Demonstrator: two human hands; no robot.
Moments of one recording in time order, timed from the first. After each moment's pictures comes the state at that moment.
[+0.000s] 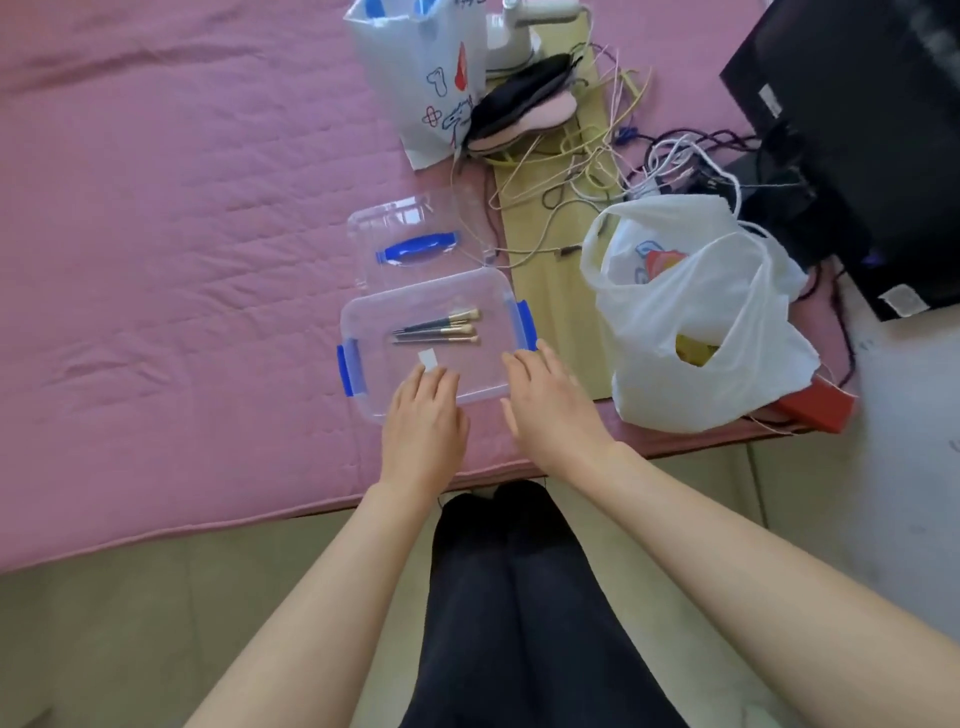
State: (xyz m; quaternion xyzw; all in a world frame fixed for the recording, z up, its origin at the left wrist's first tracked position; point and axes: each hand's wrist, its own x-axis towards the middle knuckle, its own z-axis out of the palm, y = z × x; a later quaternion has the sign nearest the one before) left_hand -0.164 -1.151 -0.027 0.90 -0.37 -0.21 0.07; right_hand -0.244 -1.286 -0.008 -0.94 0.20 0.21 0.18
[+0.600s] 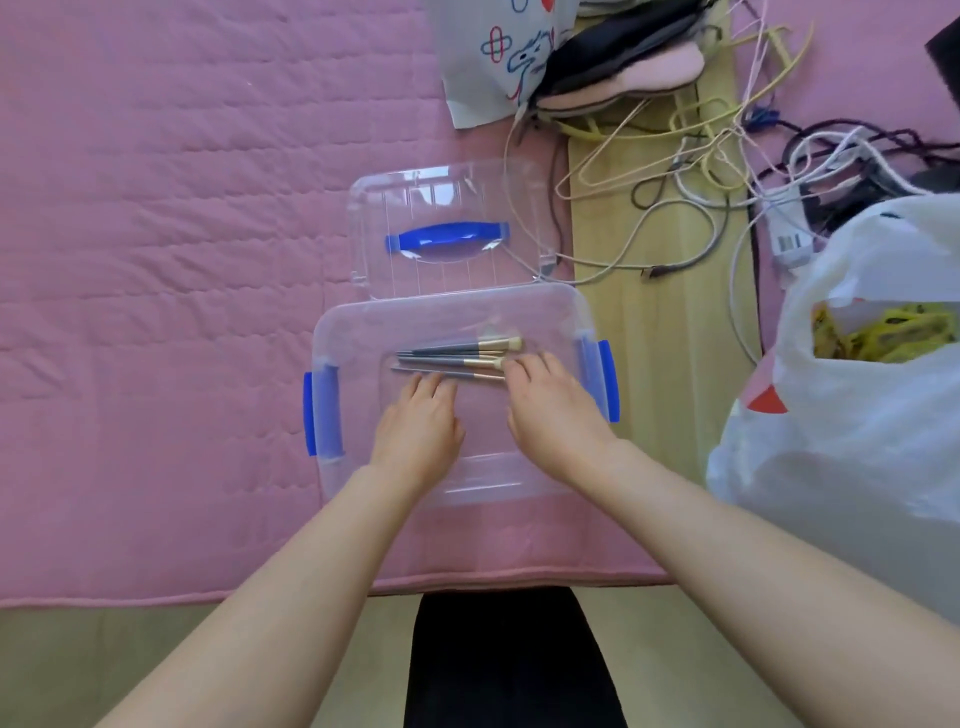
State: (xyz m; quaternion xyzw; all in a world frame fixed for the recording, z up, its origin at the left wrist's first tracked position) left_hand -0.069 -1.170 -0.239 0.90 -0.33 -0.30 0.04; right_hand -0.141 -1.314 -0.211 -0.95 0.12 0.24 0.14
